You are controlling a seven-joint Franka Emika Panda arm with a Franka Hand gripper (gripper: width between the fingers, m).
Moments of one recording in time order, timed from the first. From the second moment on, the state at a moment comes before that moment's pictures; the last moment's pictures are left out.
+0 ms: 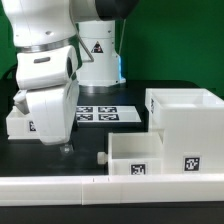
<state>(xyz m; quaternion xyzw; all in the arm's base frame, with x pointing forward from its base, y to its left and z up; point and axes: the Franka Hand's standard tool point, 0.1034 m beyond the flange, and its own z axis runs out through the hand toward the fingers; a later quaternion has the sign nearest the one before) 0.532 -0.069 0.028 -0.73 -0.68 -0.03 0.09</state>
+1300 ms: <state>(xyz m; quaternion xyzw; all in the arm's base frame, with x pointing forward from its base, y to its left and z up) 0.539 -0.006 0.023 -0.73 -0.68 -0.03 0.10</state>
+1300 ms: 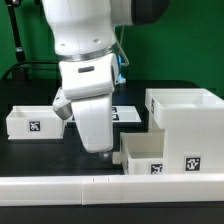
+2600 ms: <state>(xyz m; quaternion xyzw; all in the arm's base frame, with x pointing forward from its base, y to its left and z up) 0.479 -0.026 0.048 -0.78 -0.62 0.00 0.09</state>
